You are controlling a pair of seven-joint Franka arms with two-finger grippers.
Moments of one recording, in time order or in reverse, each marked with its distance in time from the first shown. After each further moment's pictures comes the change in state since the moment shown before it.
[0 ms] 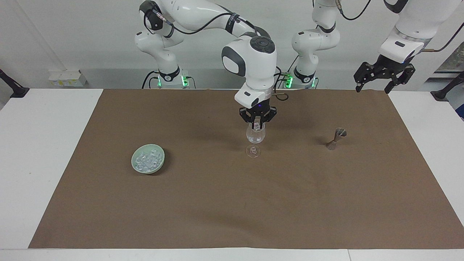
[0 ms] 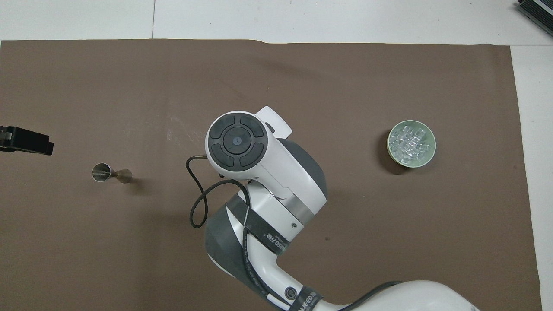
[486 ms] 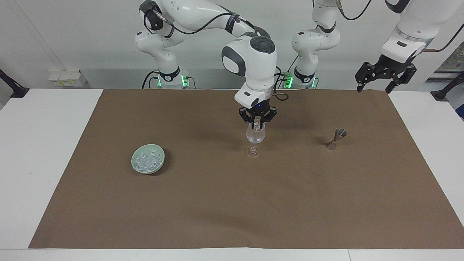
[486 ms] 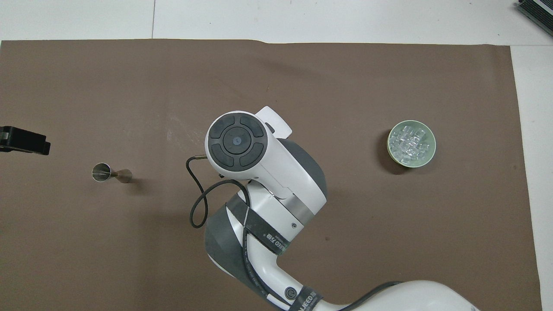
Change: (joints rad) left arm 0.007 0.000 0.004 0.000 0.000 0.000 0.000; right arm 0.000 0.000 0.000 0.000 0.000 0.000 0.000
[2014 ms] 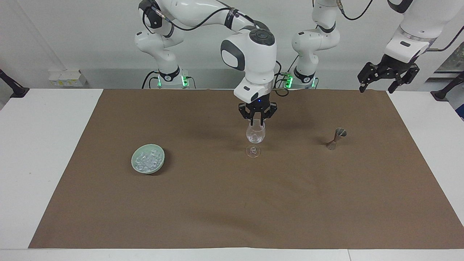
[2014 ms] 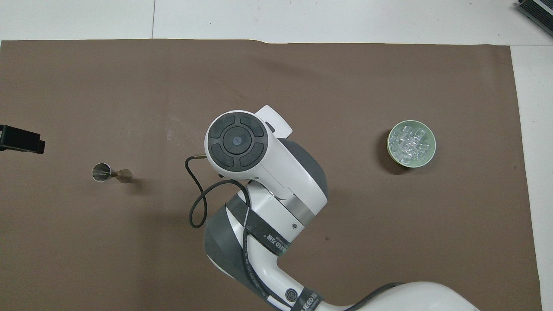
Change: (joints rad) left arm 0.009 0.000 -0.001 0.000 0.000 0.006 0.000; right arm 0.000 -0.033 0.000 0.018 0.000 -0.035 0.000
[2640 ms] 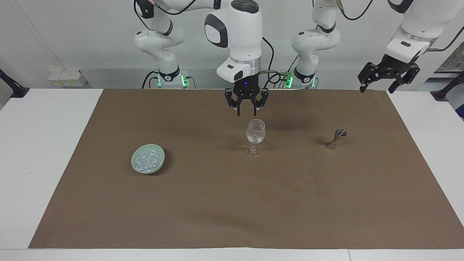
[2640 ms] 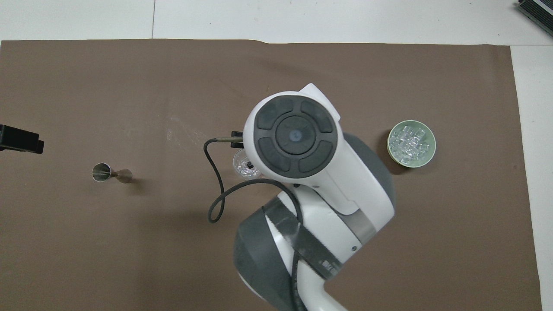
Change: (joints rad) left arm 0.007 0.000 0.000 0.000 0.000 0.000 0.000; right arm -0.094 -0.137 -0.010 -0.020 0.000 -0.032 -0.012
